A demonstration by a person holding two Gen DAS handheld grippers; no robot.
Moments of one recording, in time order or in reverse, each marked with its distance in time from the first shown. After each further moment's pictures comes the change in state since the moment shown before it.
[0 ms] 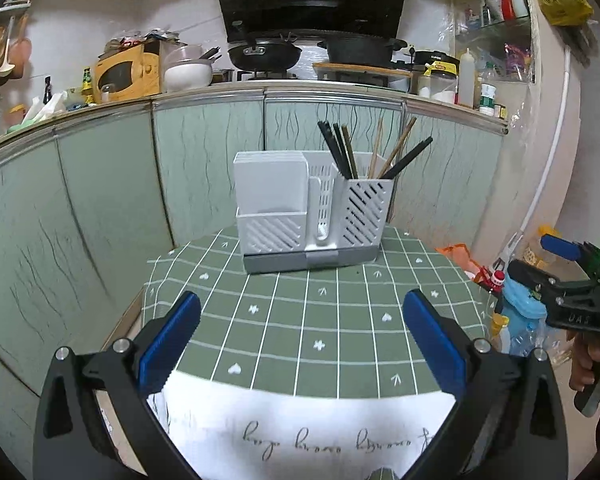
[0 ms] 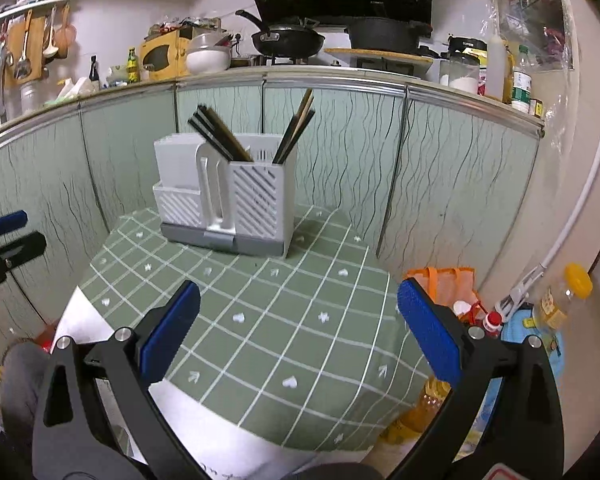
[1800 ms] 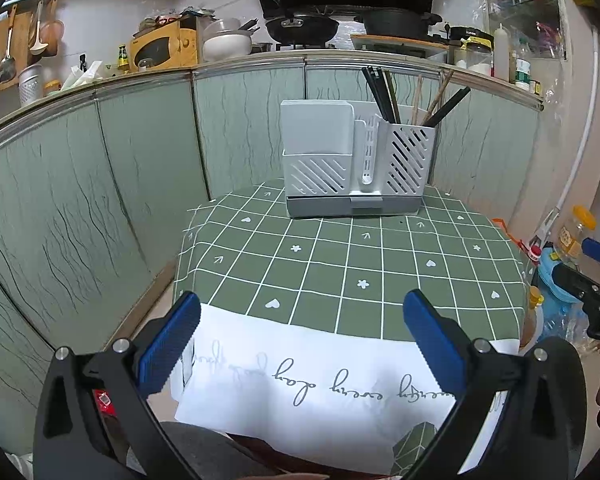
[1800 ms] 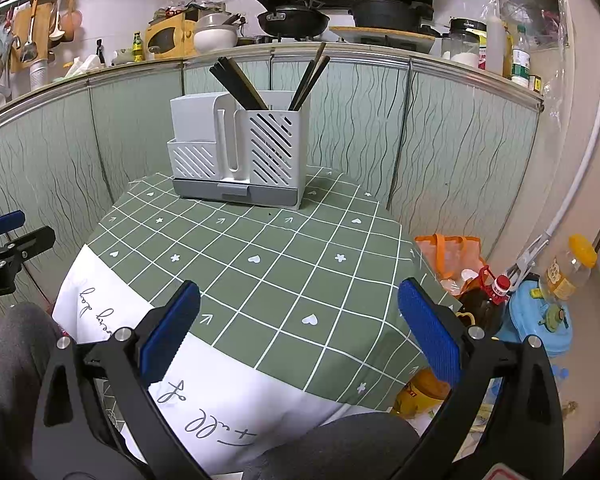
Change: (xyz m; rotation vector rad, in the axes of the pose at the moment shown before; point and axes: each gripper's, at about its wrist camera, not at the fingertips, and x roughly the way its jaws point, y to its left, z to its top) left arm -0.005 0.010 -0.057 -0.030 0.077 0.147; right arm -0.009 0.019 -0.058 0.009 0.046 0.012
